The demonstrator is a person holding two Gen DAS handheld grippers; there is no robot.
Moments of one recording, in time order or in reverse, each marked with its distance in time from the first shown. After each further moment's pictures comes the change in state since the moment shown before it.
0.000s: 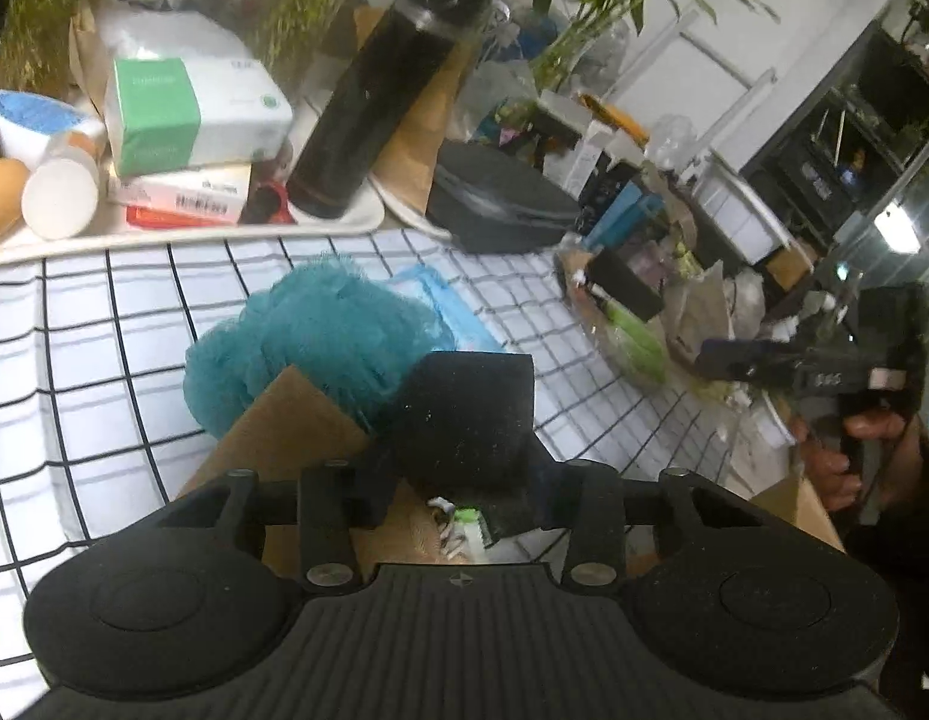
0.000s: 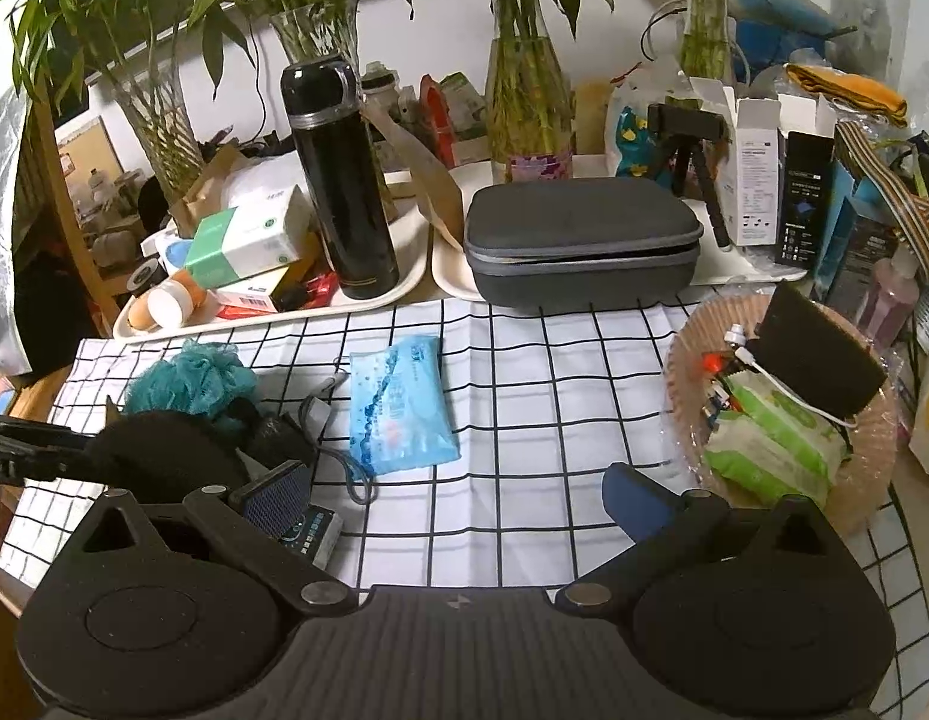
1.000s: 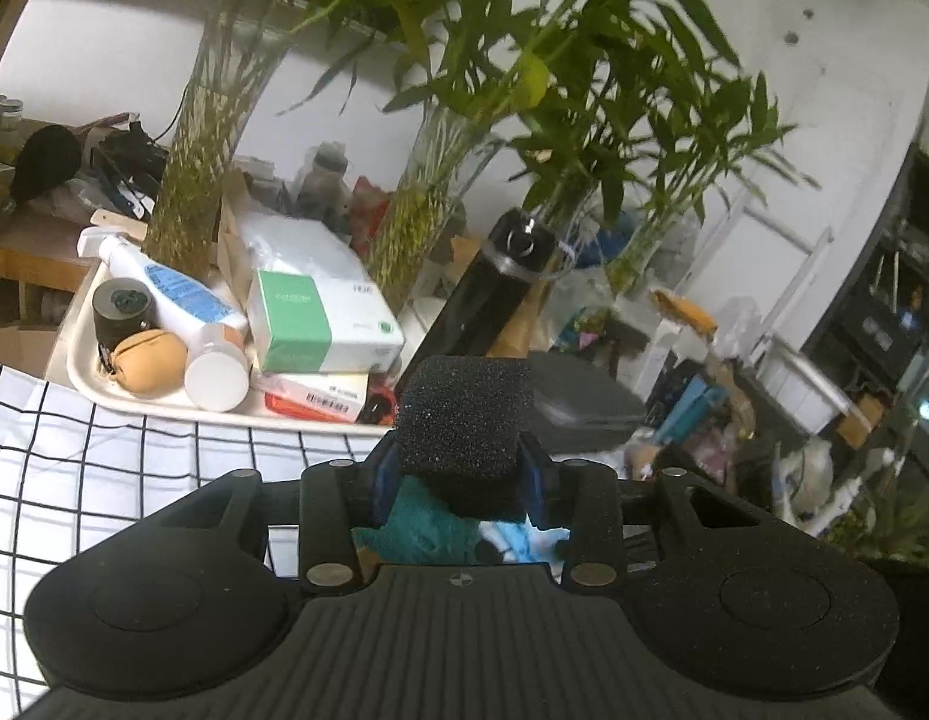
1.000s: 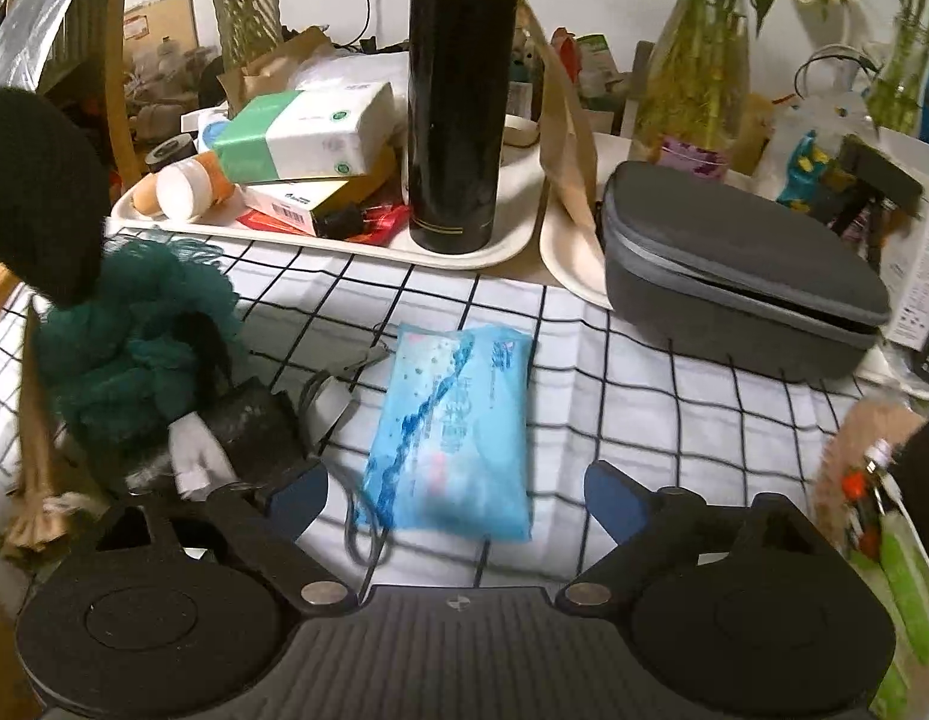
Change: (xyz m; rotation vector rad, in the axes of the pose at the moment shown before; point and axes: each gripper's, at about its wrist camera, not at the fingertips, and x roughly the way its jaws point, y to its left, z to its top) left arm -0.079 -0.019 0.007 -0.047 -0.397 0.207; right arm 0.129 0.049 0.015 -0.296 0.056 0.044
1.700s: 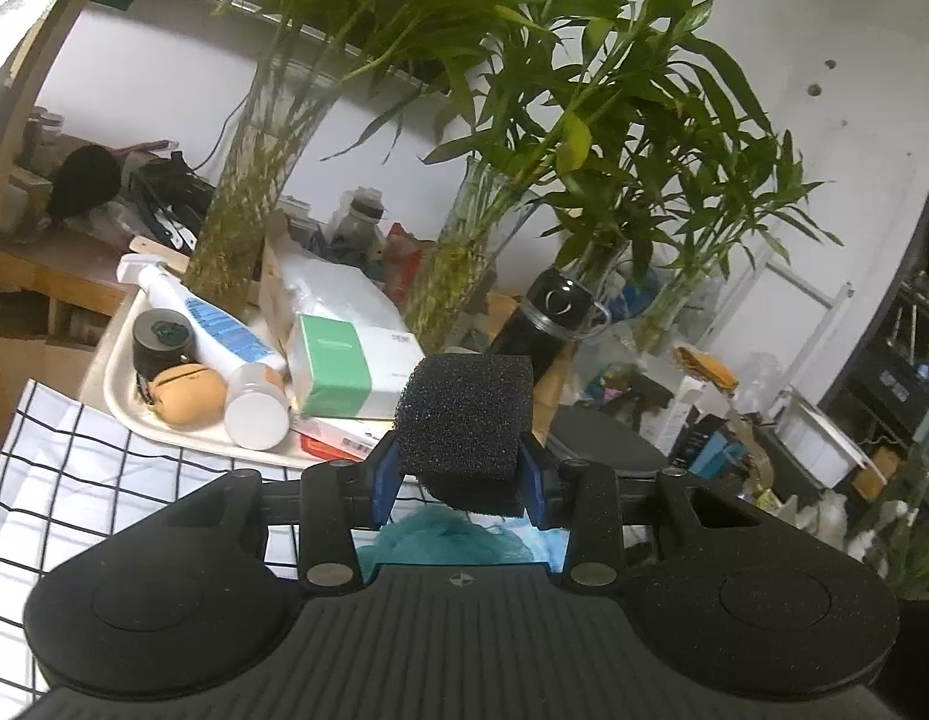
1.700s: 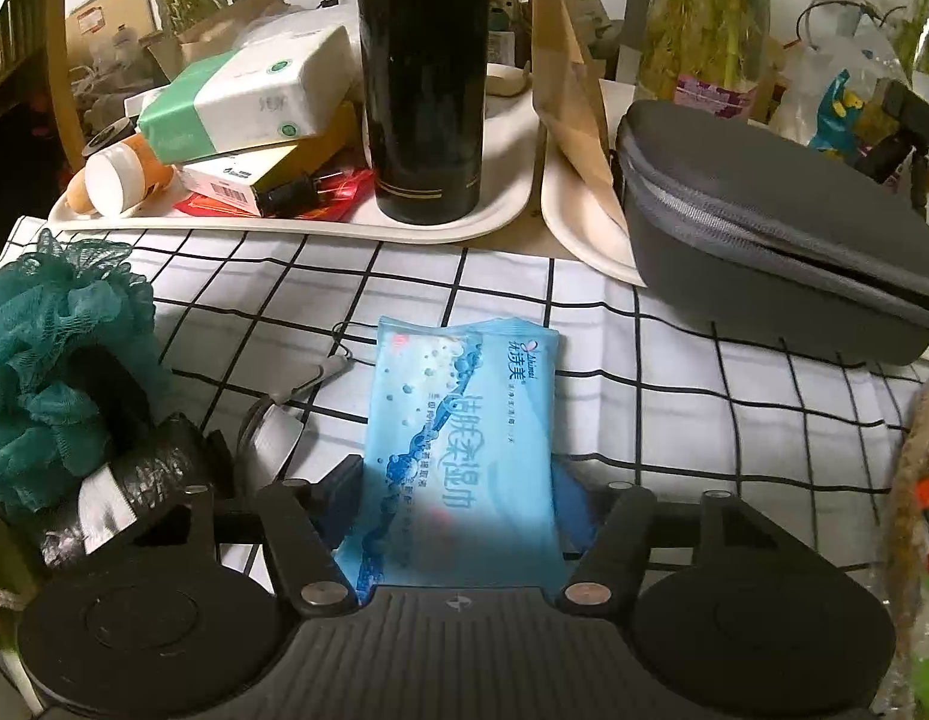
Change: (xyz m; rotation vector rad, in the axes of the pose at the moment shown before) left arm -0.011 0.013 0.005 -0.037 -0.090 0.057; right arm 0.059 -0.004 0.012 0.060 0.070 -0.009
